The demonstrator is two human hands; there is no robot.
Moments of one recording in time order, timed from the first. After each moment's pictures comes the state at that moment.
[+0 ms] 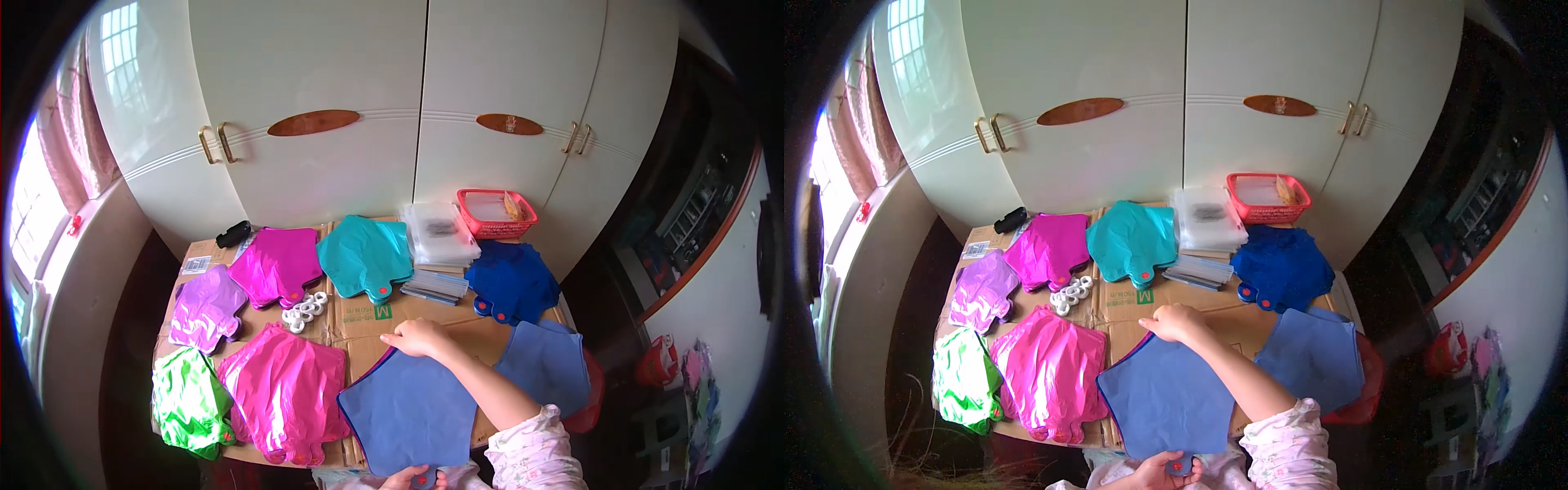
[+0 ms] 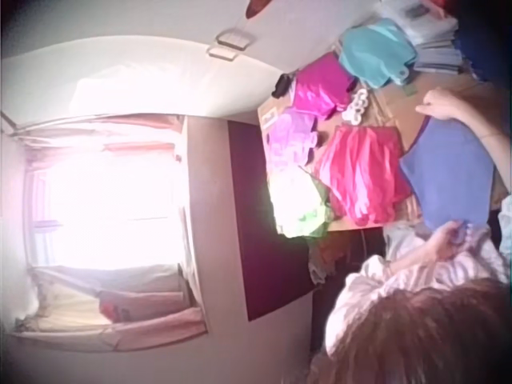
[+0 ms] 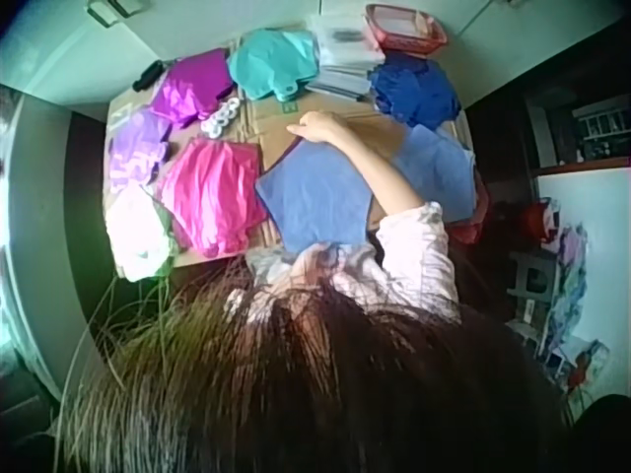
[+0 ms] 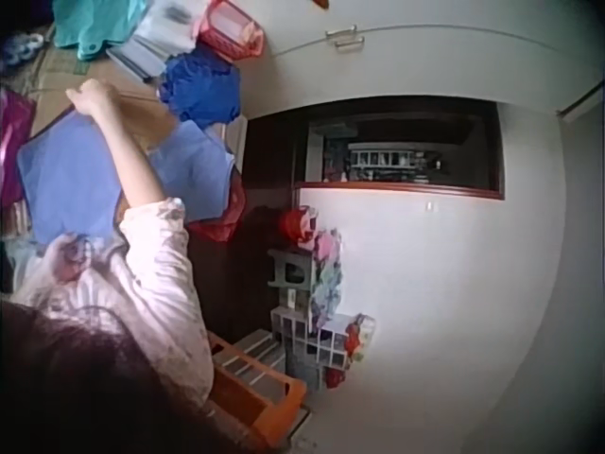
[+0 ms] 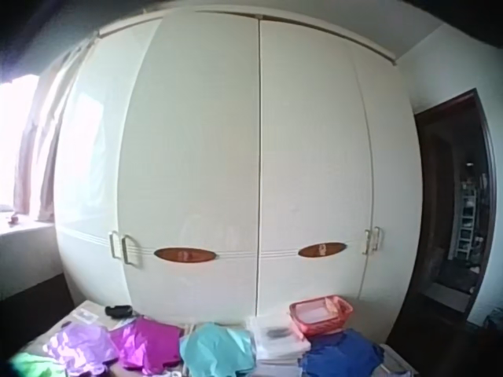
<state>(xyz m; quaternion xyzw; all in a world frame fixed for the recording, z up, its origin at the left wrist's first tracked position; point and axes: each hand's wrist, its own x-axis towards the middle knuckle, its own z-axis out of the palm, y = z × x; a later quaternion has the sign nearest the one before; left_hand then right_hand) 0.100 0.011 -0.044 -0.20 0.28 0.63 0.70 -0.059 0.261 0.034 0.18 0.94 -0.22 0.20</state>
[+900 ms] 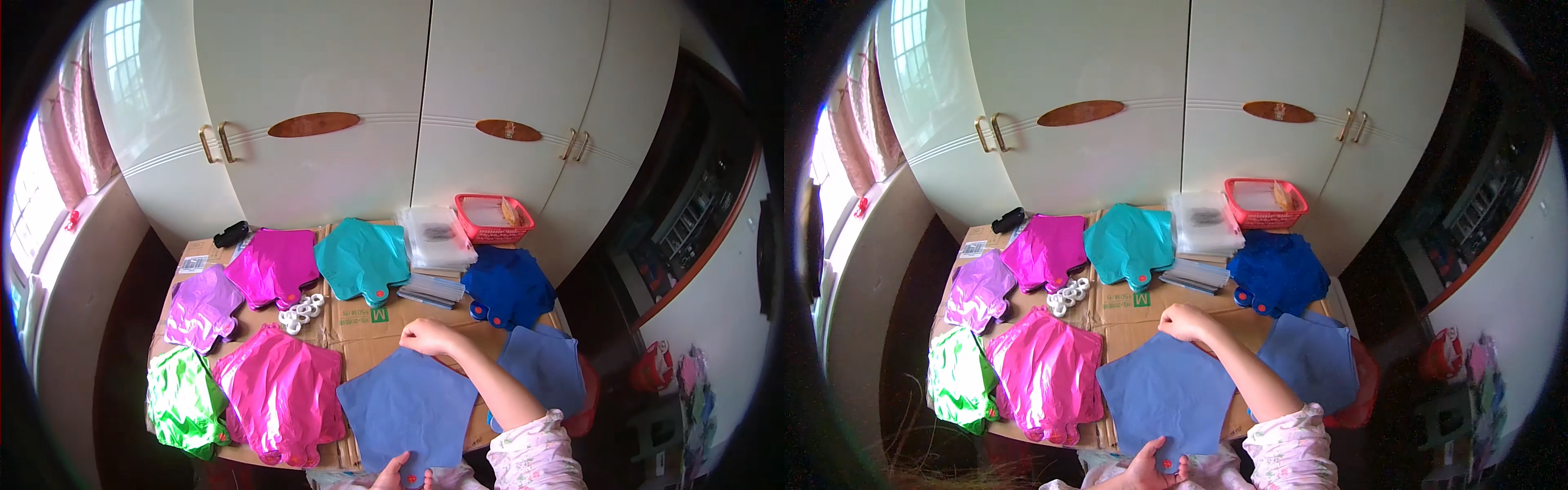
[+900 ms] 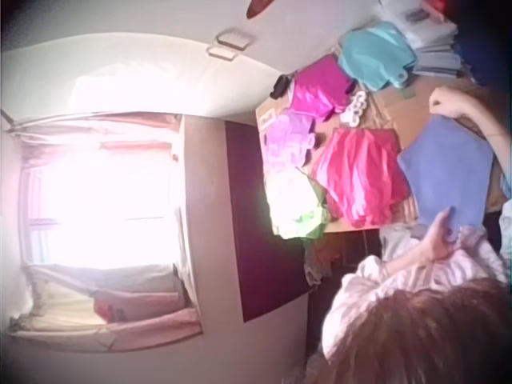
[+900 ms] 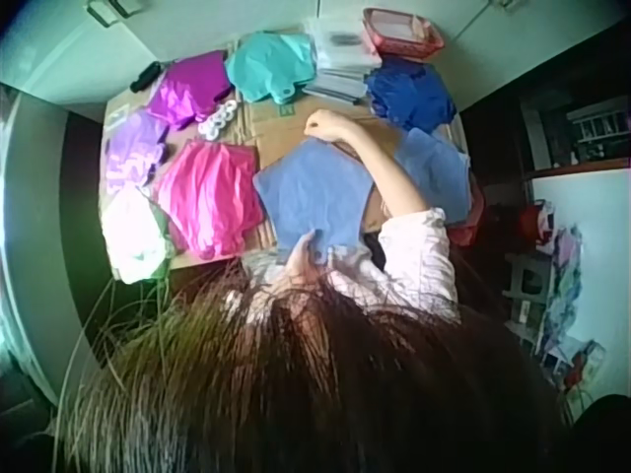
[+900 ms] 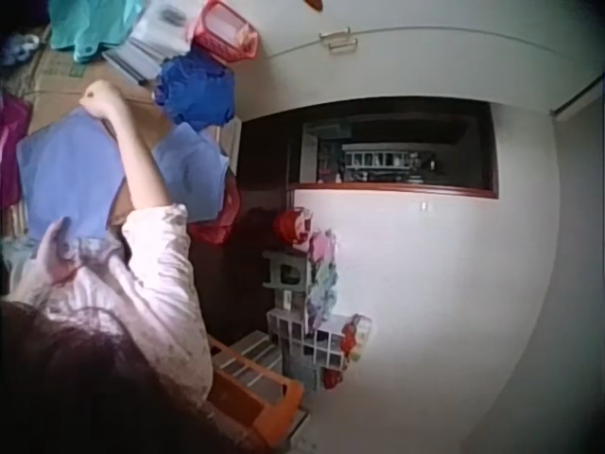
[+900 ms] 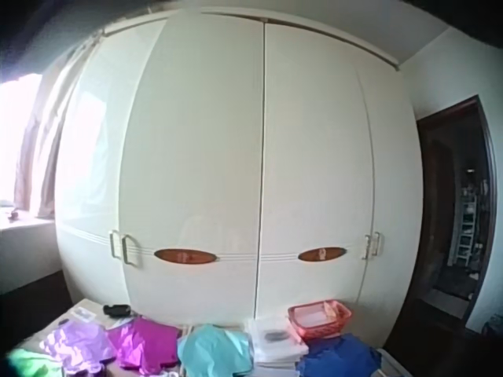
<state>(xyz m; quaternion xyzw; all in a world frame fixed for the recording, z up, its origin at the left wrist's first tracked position) 0.093 0.019 -0.032 -0.27 0.26 0.66 0.65 -0.047 0.292 0.026 0.11 0.93 -0.31 0.16</state>
